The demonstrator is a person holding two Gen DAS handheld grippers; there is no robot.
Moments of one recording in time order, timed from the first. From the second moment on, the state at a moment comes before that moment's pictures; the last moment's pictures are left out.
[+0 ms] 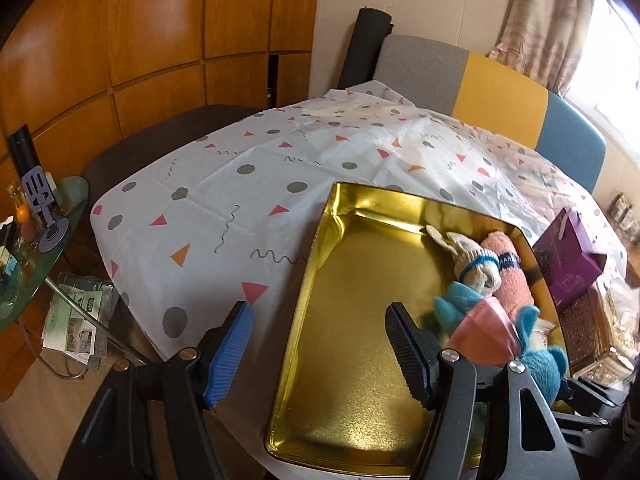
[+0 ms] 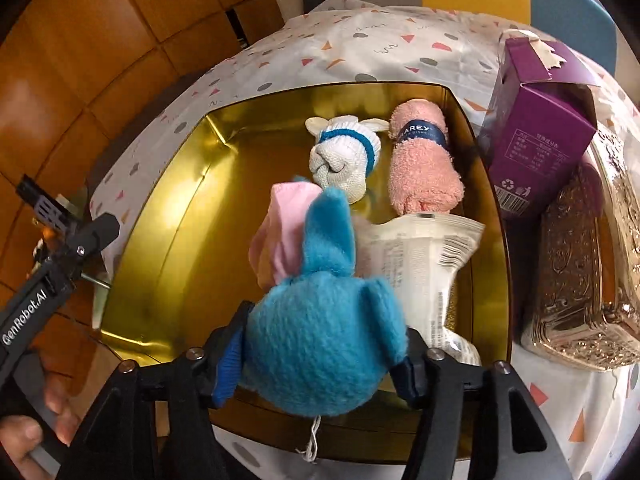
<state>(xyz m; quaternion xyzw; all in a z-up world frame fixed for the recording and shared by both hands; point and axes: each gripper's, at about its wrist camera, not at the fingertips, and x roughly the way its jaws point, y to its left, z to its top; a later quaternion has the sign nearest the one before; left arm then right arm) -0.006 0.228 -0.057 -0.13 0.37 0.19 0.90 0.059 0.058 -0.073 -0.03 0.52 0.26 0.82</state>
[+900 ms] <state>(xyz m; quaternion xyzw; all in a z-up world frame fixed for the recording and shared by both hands) -0.009 0.184 -0.031 -0.08 0.35 0.15 0.92 0.019 -0.035 0.011 -0.04 0.34 0.21 0.92</state>
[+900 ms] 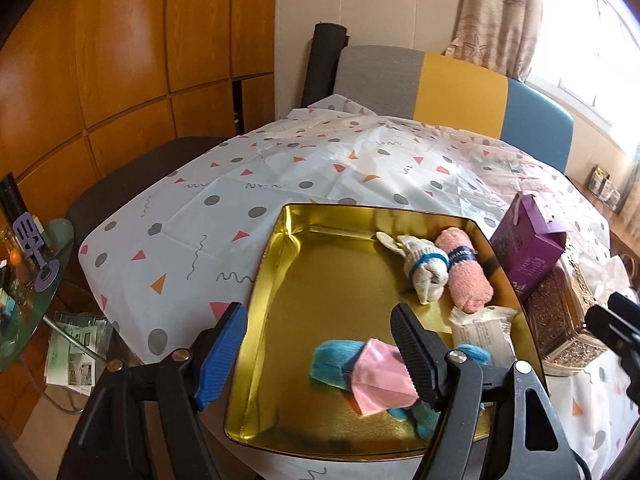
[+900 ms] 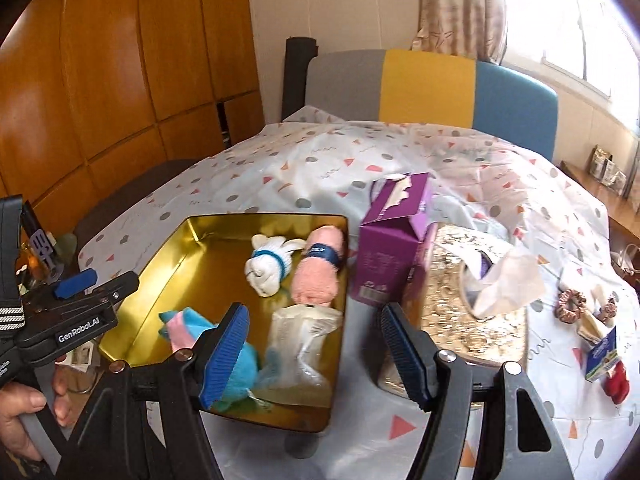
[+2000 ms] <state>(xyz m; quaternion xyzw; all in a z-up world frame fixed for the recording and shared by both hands) 0.003 0.126 -0.009 -0.04 0.34 0.08 0.94 0.028 -0.417 -0.016 0.21 0.29 -0.23 0.90</state>
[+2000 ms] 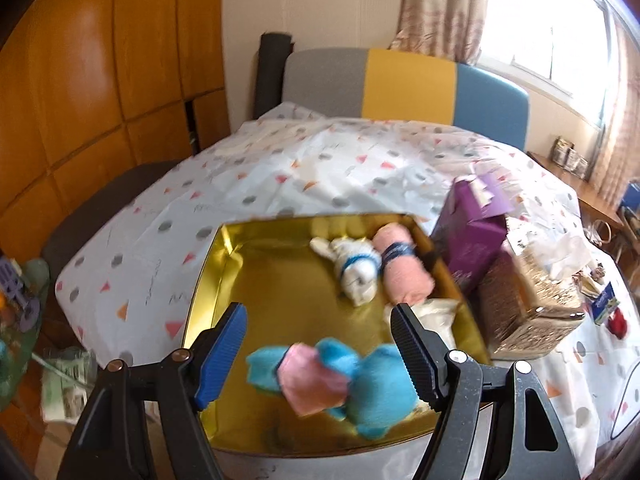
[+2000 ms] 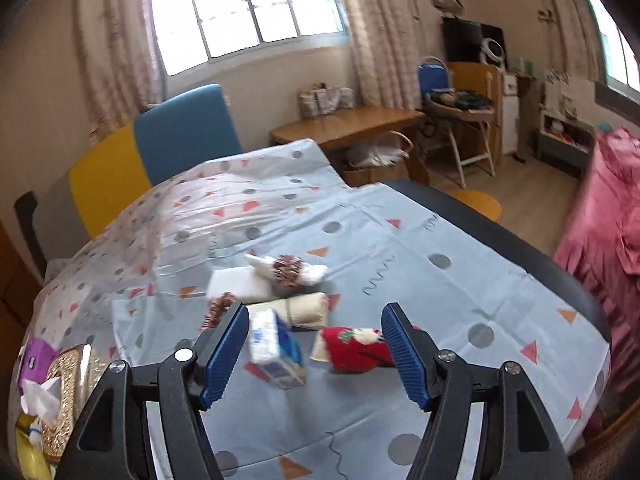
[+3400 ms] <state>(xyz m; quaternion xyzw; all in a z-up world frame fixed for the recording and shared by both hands) 0.127 -0.329 -0.042 0.09 0.46 -0.32 0.82 -0.001 -0.494 -0.046 0.42 0.32 -0.26 0.81</state>
